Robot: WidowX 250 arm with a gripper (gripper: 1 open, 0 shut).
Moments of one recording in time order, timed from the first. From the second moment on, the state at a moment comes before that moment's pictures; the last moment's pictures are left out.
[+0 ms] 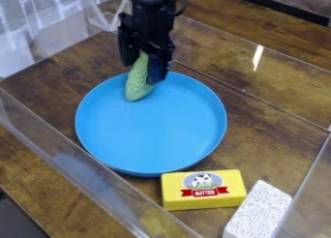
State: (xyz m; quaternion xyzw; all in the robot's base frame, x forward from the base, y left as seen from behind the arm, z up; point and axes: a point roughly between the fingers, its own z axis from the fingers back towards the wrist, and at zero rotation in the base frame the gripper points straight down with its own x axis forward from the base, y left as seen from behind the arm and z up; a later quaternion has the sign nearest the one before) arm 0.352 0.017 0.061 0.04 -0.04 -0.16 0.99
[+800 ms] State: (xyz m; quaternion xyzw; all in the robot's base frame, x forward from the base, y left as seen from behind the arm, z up) arm 0.365 0.019 0.049 0.03 -0.07 -0.17 0.98
